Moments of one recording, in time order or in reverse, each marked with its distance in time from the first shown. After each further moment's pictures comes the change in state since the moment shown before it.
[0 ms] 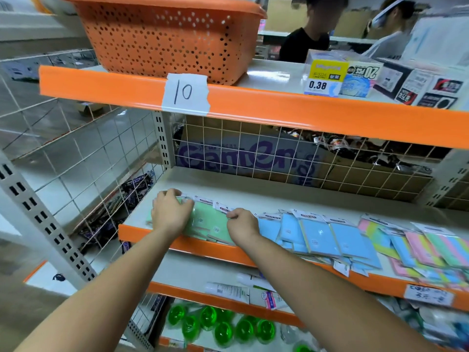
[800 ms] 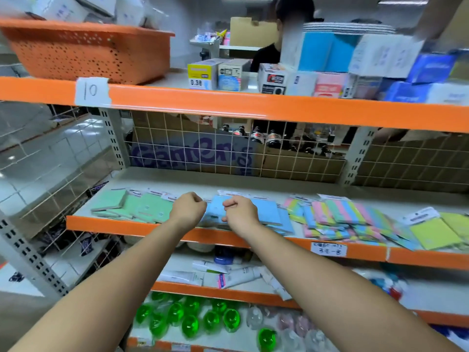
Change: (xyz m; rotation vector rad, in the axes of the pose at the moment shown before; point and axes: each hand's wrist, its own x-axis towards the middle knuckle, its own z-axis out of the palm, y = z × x) left_hand -0.157 0.133 0.070 -0.058 -0.252 0.092; right_hand -0.071 0.092 -0.142 0.237 0.146 -0.050
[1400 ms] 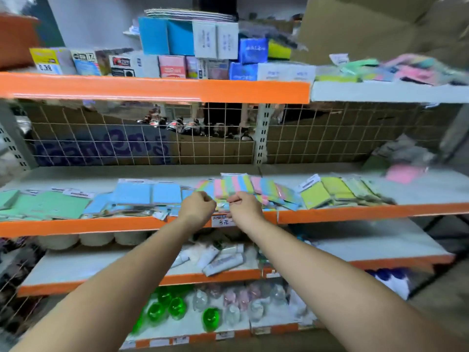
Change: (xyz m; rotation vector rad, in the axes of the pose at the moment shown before) left_hand -0.142 0.159 0.176 0.022 -0.186 0.181; right_hand -0.046 0.119 -0.238 -0.050 0.188 0.021
